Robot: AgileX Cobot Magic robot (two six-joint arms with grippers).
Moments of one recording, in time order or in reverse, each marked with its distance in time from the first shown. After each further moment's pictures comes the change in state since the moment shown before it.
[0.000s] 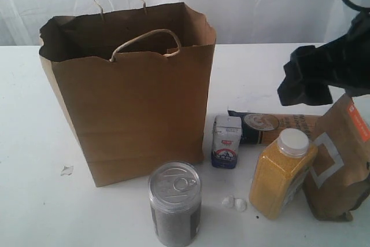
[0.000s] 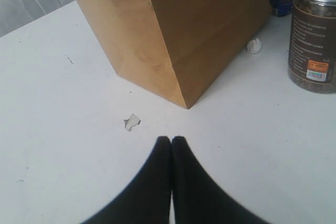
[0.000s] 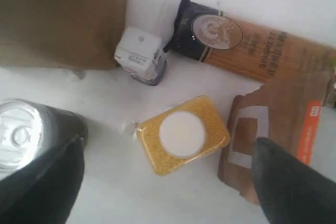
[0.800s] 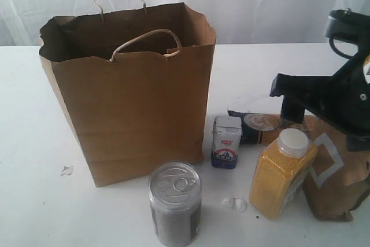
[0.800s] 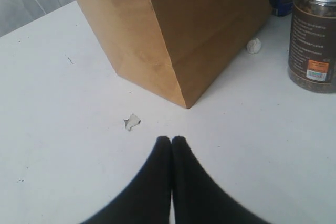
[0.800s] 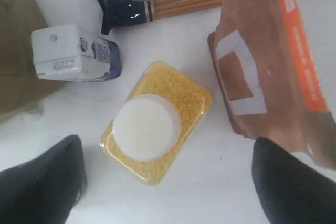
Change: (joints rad) left arm 0.000 0.000 0.000 0.000 0.000 0.000; right arm 0.032 0.089 0.142 -0.130 -0.055 0.635
